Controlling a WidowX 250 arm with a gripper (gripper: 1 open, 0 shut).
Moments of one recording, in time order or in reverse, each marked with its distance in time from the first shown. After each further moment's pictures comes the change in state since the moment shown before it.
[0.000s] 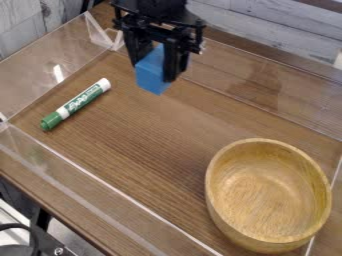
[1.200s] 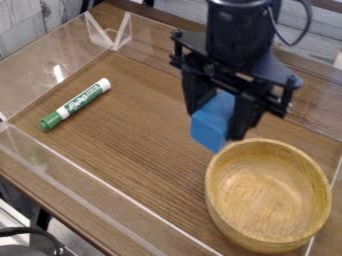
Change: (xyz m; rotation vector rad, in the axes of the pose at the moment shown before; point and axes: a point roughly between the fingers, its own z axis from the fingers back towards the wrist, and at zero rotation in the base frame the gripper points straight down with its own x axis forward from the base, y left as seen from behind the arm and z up) arm -0.033 -0.076 0.007 0.016 -0.018 -0.076
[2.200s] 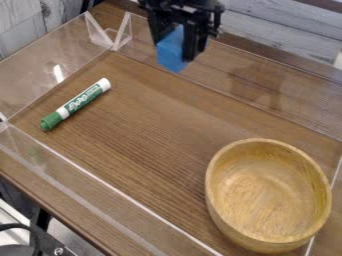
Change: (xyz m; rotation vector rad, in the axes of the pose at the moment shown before) arm 0.075 0.109 -0.021 0.042 -0.048 0.045
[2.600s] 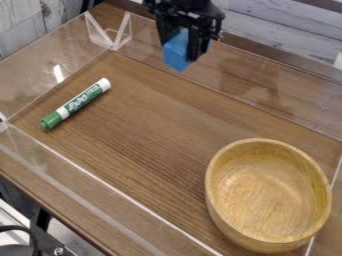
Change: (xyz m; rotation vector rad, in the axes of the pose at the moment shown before) arm 0.030 0.022 -0.031 0.021 0.010 -0.005
